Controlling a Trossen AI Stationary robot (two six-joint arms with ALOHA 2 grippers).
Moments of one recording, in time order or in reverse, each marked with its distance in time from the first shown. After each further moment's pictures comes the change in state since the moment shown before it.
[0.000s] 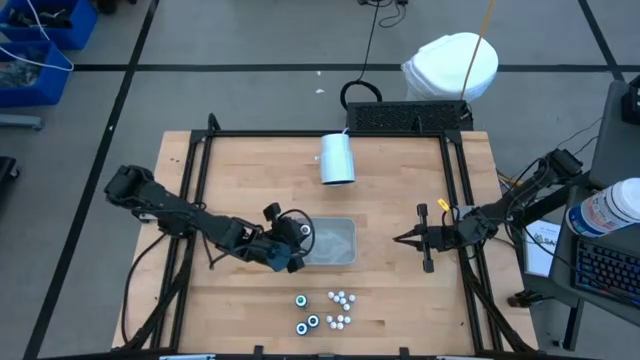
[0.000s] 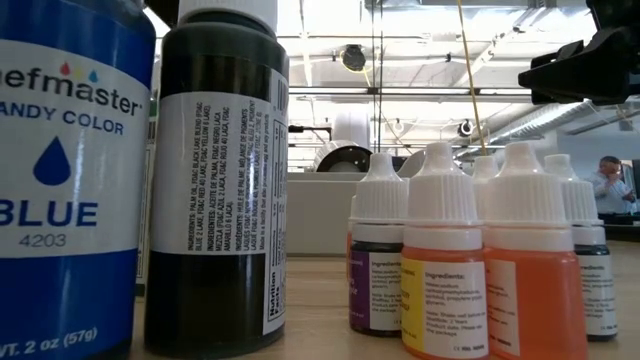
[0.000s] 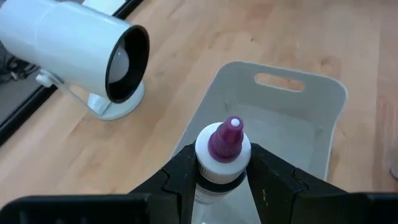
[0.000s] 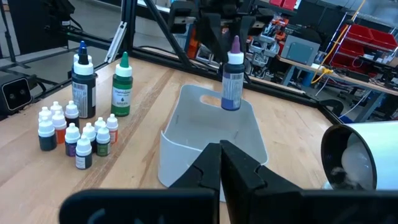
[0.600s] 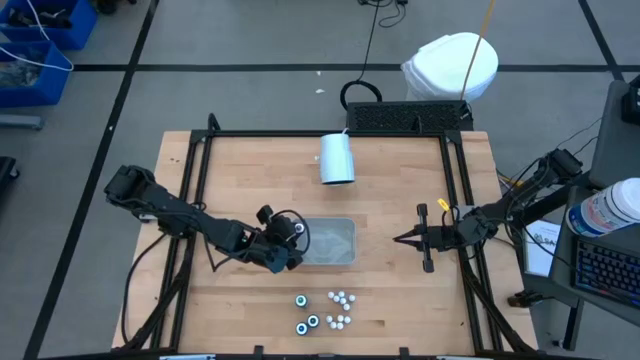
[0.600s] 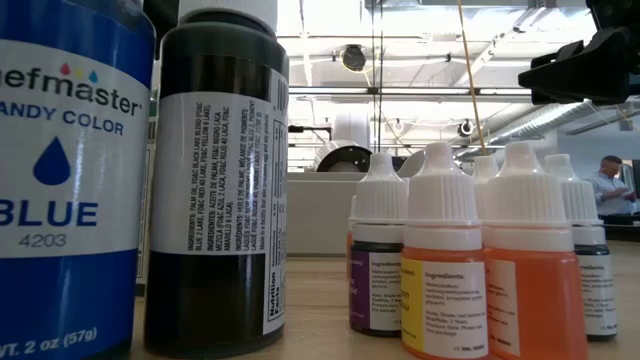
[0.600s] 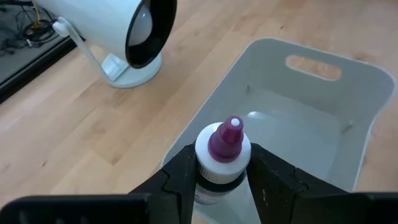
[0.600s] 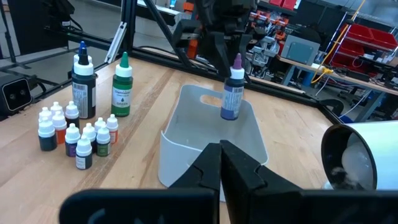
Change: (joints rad) left arm -0.007 0.000 -0.110 0.064 -0.052 -0.167; right arm 0.000 0.000 0.000 0.000 0.000 0.002
